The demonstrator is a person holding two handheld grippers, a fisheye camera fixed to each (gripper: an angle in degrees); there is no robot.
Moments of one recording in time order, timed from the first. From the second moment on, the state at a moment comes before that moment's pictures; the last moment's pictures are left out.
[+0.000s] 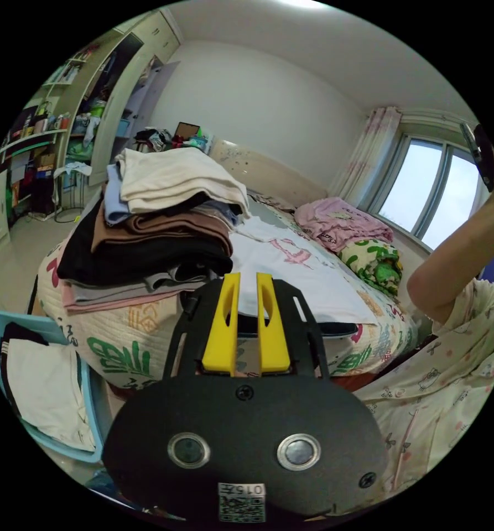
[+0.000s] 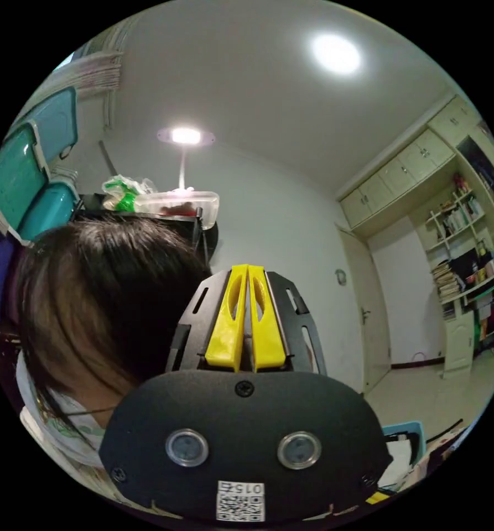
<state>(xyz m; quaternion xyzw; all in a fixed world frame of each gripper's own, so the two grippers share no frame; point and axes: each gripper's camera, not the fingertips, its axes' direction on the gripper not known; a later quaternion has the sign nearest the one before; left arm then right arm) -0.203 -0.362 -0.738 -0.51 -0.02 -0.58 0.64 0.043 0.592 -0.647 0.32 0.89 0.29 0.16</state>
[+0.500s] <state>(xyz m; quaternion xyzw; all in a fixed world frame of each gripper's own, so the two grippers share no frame) -0.165 -0.420 -0.708 -0.52 -0.01 -0.57 0.63 0.004 0.645 -0.633 0.43 0.80 0.38 0.17</state>
